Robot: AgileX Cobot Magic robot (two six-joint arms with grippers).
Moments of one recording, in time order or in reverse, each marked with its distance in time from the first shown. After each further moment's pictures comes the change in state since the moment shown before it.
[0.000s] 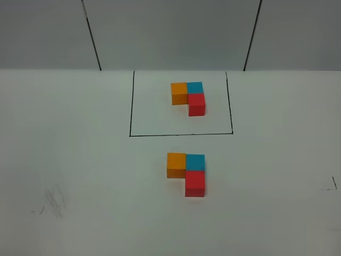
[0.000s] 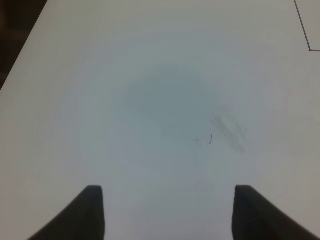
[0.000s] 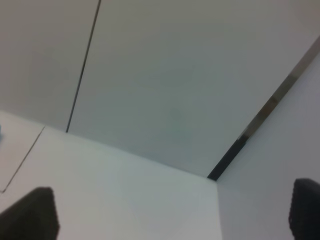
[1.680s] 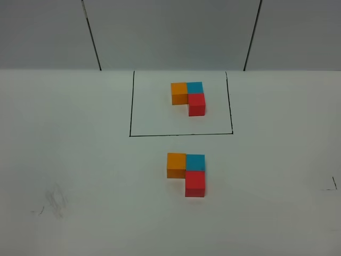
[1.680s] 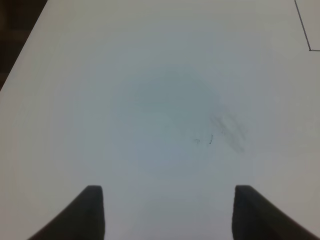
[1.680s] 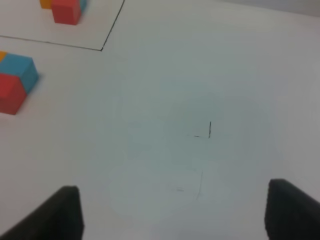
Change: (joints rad) left arm 0.000 0.000 0.000 0.000 0.000 0.000; right arm 0.126 -0.551 0.739 0.036 0.076 0.269
